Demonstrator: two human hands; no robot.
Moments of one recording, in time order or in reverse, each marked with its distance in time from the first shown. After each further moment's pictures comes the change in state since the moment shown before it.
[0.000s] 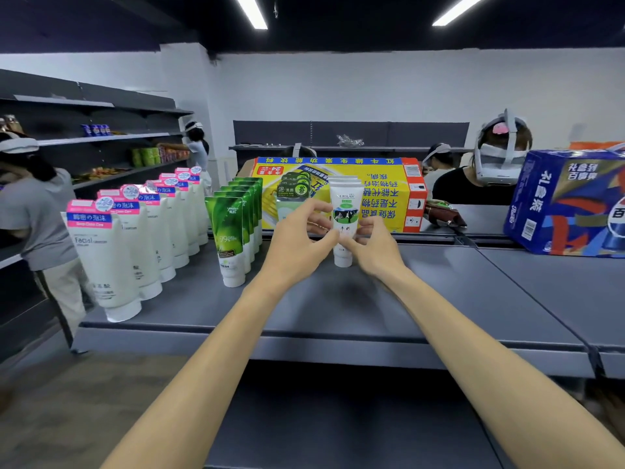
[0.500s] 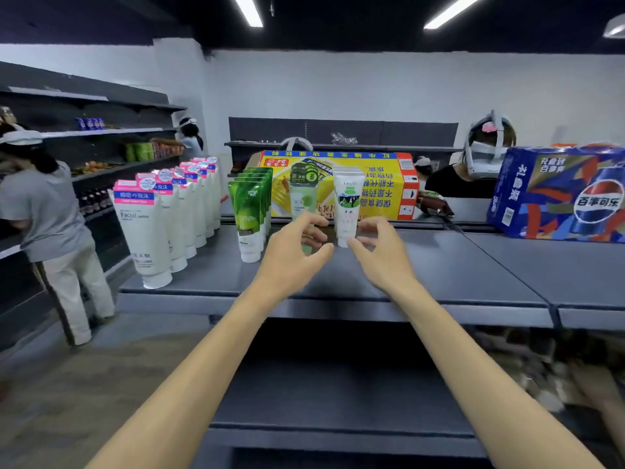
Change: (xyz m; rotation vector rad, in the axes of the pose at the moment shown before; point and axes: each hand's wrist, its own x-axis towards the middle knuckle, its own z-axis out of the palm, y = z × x) left_hand -0.071 0.010 -0.038 0.007 -0.075 -0.020; right_hand -0.107 -0.039 -0.010 -0.091 0.057 -0.128
